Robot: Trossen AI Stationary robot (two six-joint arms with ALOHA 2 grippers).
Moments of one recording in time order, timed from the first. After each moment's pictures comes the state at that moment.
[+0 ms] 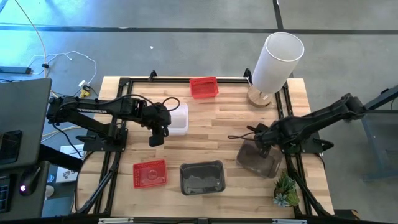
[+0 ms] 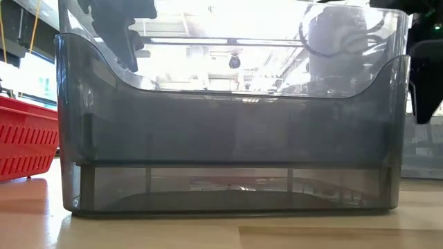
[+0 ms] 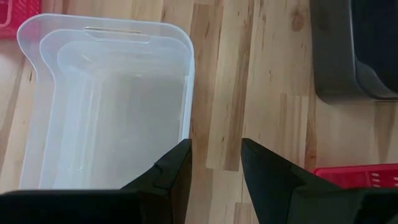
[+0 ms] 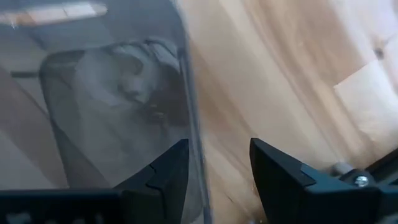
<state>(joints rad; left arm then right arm) 0.13 1.22 1.05 -0.93 -0.04 -0.10 0.29 1.07 0.70 -1.08 0.13 0.89</state>
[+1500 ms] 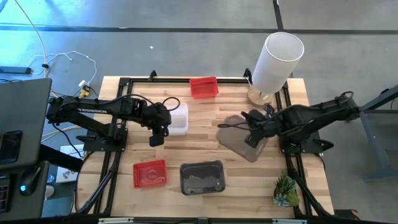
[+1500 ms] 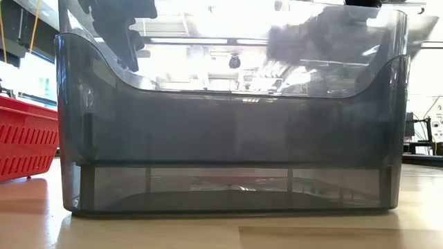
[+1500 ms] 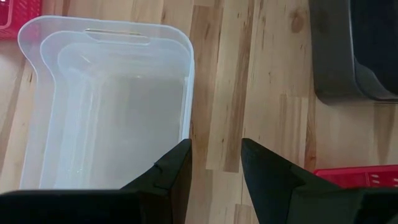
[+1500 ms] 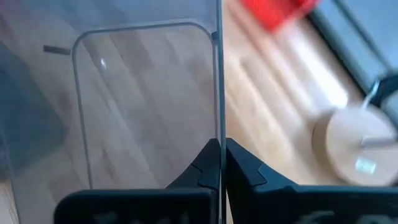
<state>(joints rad) 0.13 1.22 1.05 -0.93 -0.04 -0.10 0.29 1.22 1.25 -1.21 0.50 0.67</state>
